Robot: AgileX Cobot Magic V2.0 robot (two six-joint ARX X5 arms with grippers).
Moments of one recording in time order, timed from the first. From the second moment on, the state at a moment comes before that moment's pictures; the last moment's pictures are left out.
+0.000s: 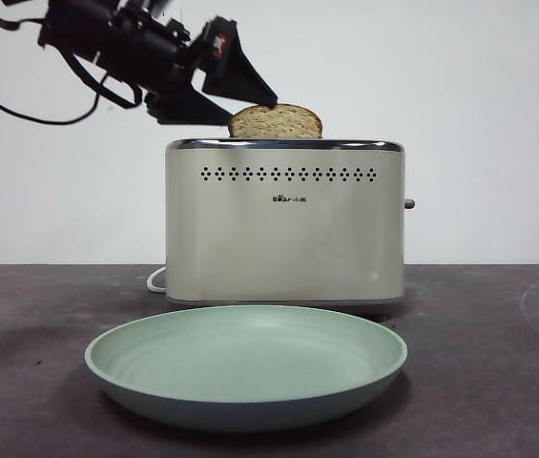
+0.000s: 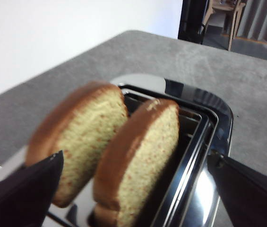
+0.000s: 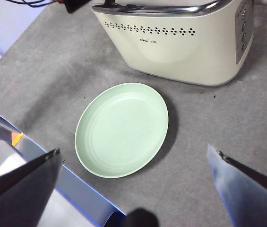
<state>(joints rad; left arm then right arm) -0.38 1.70 1.25 0.10 0.58 0.20 0.09 0.73 0.94 -0.95 -0.63 -0.09</state>
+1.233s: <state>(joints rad) -0.40 1.64 1.50 -0.10 0.55 0.17 0.09 0.75 0.94 -0.95 -0.62 -0.09</state>
